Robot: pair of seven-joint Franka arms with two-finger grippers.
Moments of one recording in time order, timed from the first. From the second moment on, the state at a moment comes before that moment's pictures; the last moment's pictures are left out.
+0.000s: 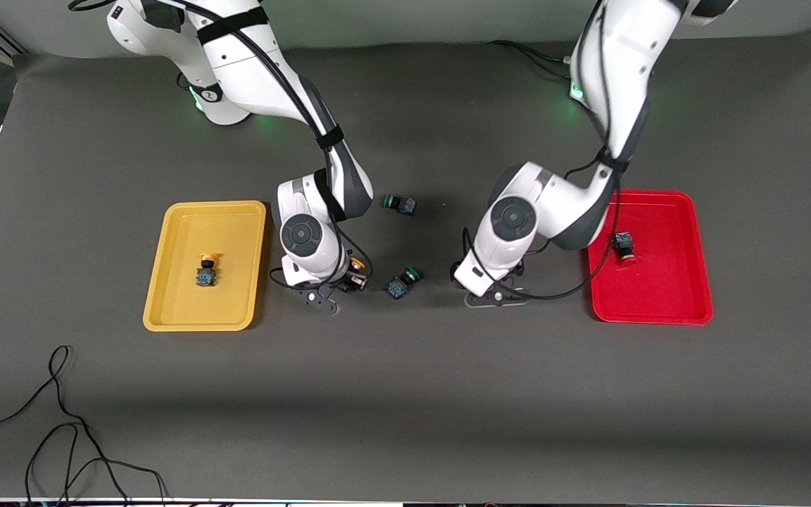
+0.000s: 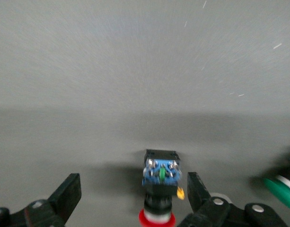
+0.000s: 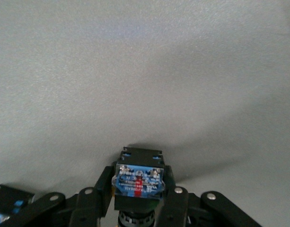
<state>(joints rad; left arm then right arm) -0.53 0.64 -0.08 -1.77 0.01 2.39 -0.66 0.96 0.71 -0.44 -1.77 0.49 2.32 0.74</state>
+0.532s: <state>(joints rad) -0.56 0.68 -0.08 -1.76 0.01 2.40 -0.69 0.95 0.41 -0.72 -1.78 0.33 1.84 0.44</state>
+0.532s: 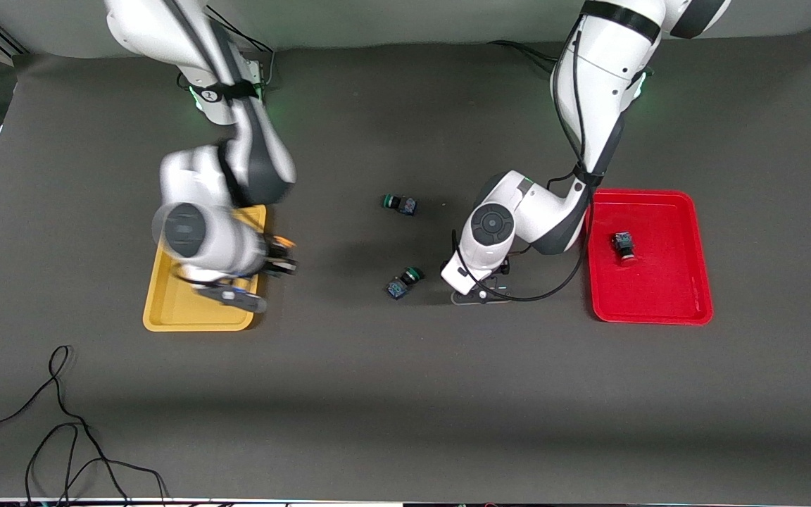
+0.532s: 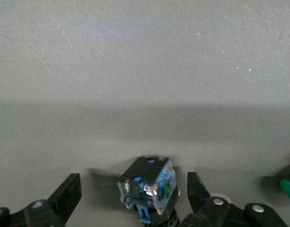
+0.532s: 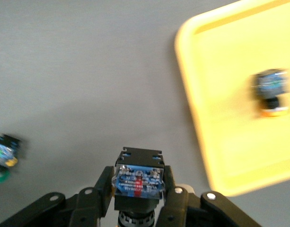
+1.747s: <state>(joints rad) -0.48 0.54 -0.06 -1.55 -0.08 1.93 -0.69 0.96 0.36 -0.85 -2.25 0.47 2.19 0.02</state>
